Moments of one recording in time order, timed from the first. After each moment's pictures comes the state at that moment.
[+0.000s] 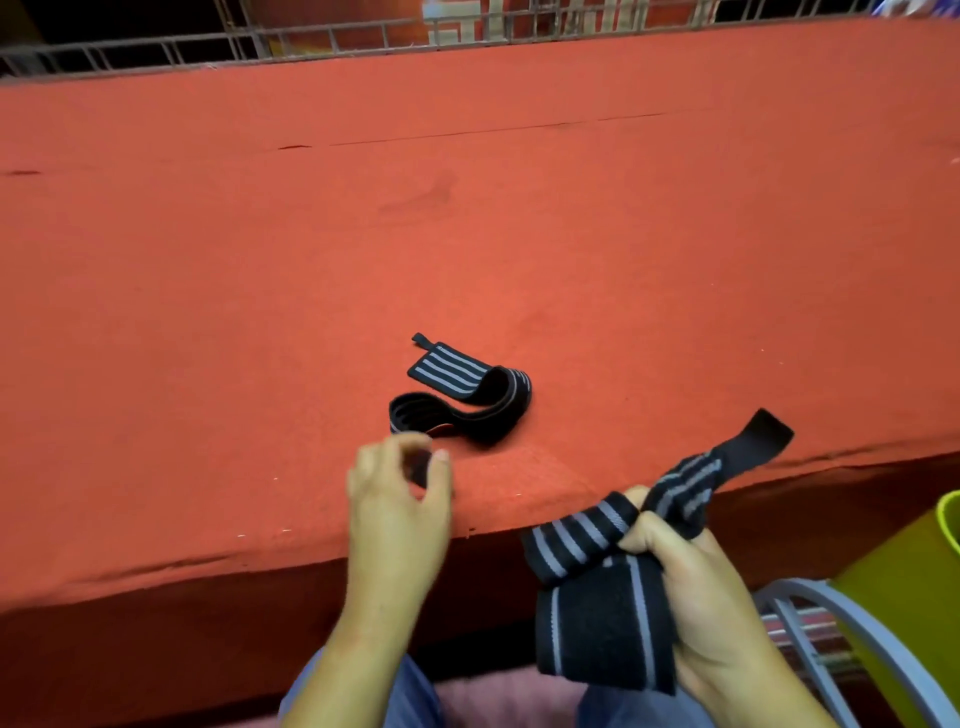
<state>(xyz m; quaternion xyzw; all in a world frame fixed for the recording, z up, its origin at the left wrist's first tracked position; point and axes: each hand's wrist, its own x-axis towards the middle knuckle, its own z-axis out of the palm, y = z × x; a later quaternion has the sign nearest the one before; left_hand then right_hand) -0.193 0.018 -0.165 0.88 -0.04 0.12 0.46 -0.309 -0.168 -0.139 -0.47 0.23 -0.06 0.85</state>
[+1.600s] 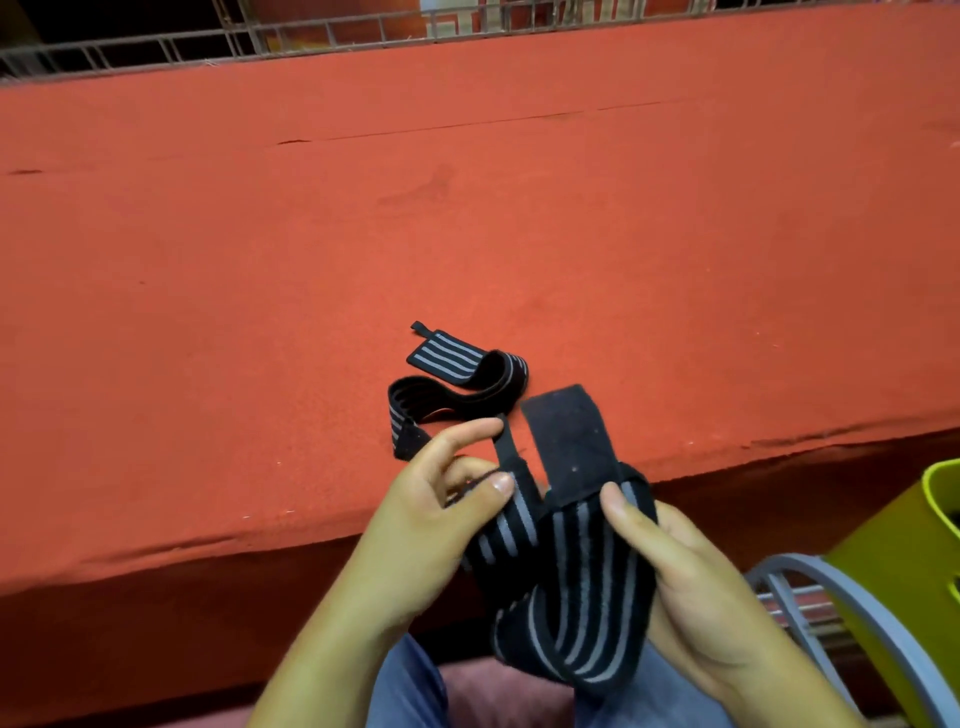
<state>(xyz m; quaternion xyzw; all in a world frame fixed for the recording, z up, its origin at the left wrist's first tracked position) -0.240 0.018 -0.115 0.68 -0.15 -0.20 0.69 -0.330 -0.168 -0.137 -0.51 0.14 0.03 0.85</state>
